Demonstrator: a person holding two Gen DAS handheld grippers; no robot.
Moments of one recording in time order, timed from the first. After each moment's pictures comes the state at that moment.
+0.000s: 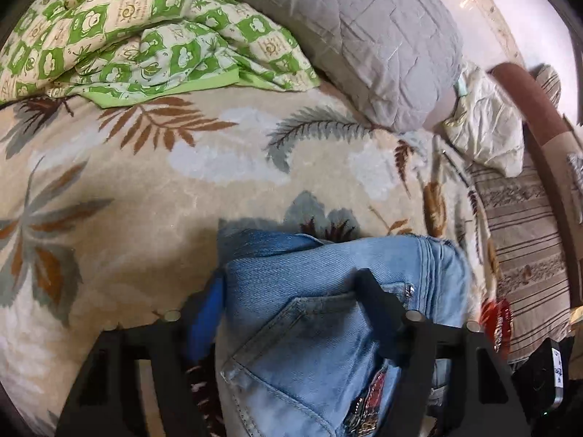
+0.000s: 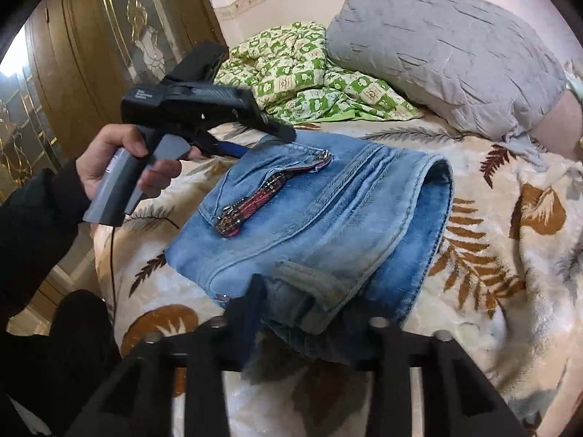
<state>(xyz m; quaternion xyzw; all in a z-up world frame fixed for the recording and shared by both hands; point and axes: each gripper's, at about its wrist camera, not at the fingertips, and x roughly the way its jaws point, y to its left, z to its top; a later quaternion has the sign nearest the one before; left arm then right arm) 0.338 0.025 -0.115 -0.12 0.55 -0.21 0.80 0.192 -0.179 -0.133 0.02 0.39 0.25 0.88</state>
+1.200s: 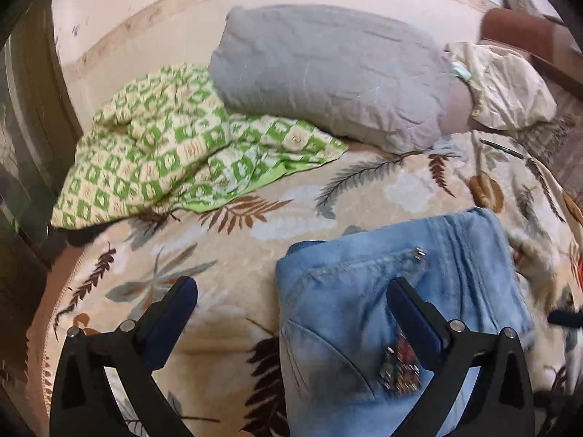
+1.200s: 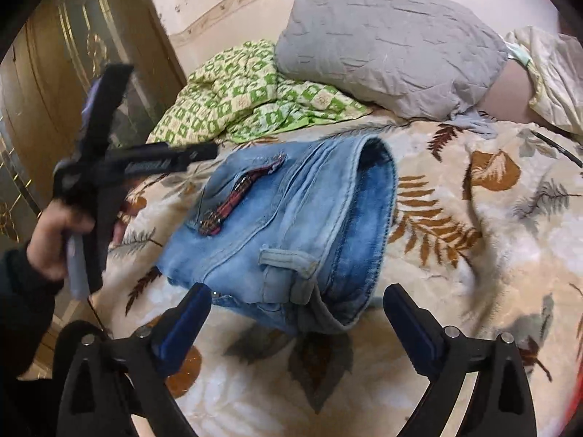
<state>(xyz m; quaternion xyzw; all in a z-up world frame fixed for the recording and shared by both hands) 0.231 -0.011 -0.068 0.11 0.35 -0.07 0.93 0.157 -0.198 -0.120 0.08 0.39 0.16 0.91</state>
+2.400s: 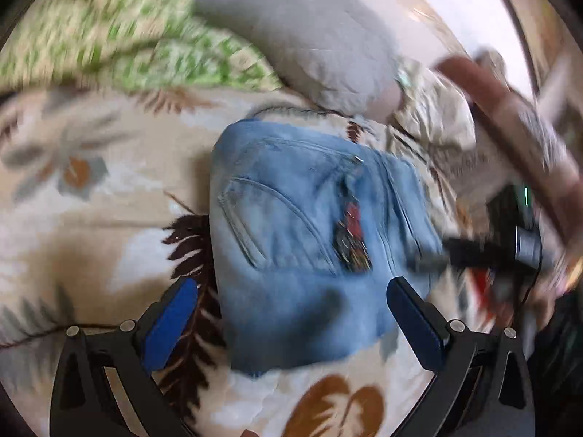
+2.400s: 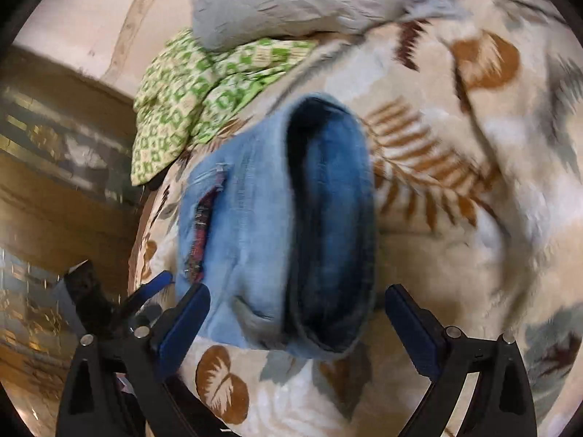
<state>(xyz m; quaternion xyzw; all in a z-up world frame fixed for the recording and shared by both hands) 0.214 0.061 -0.126 -0.13 0.47 -0.27 0.83 0.228 -0.243 -0.155 0.29 0.51 0.15 0.80</state>
